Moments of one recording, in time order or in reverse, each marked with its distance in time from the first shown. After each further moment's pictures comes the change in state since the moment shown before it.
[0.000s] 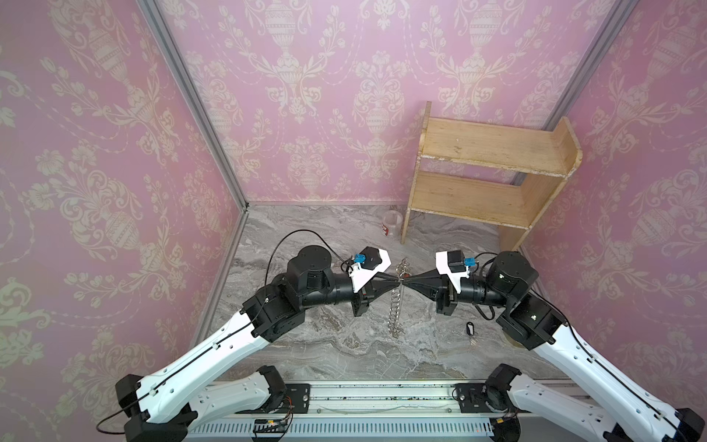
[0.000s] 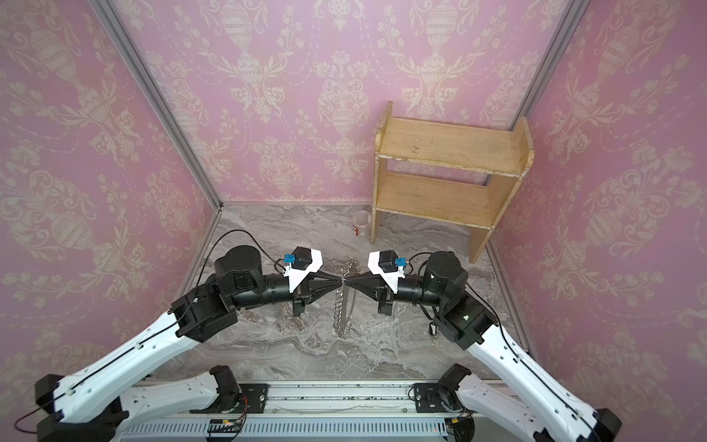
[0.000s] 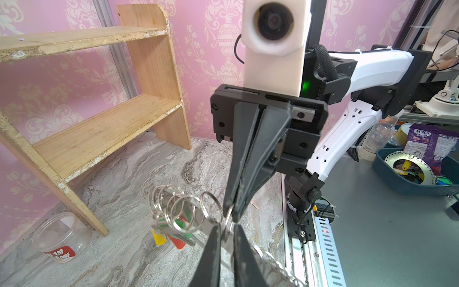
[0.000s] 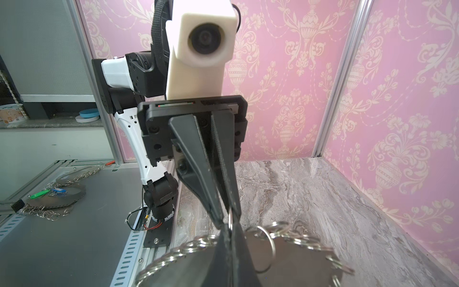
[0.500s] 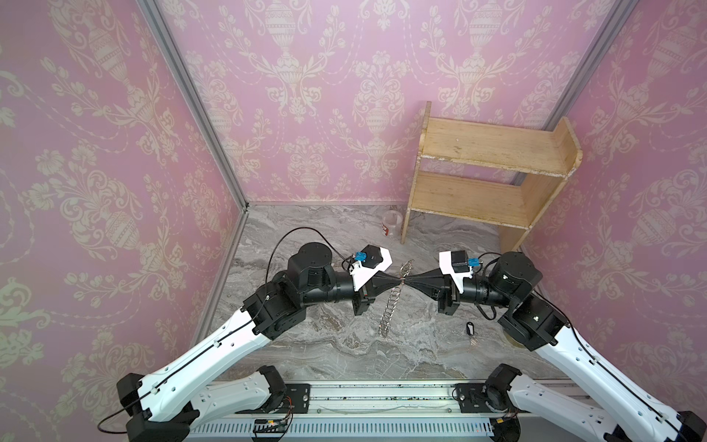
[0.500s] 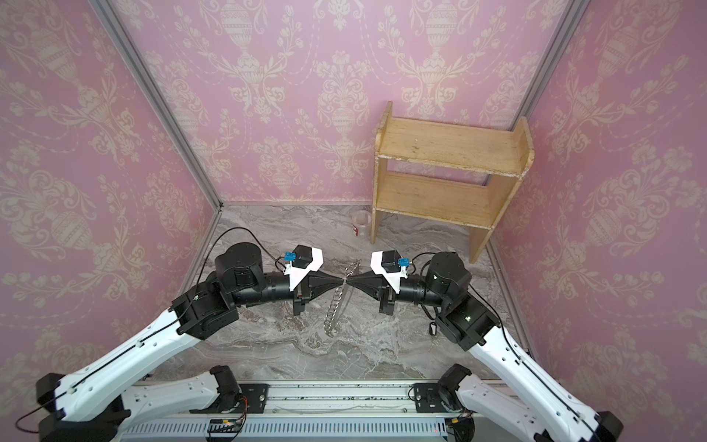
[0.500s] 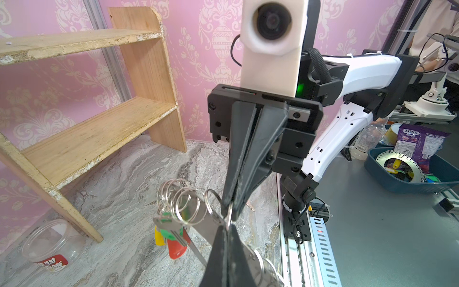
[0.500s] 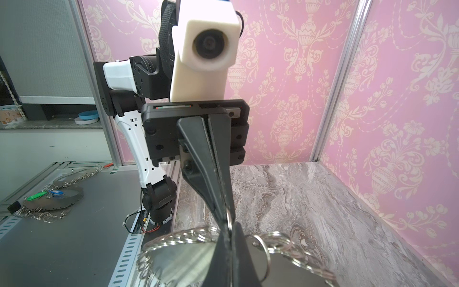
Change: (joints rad) left arm 0.007 0.016 0.029 -0.015 0.041 0.008; right arm -0.003 -0.009 0.000 0.014 -0.003 0.000
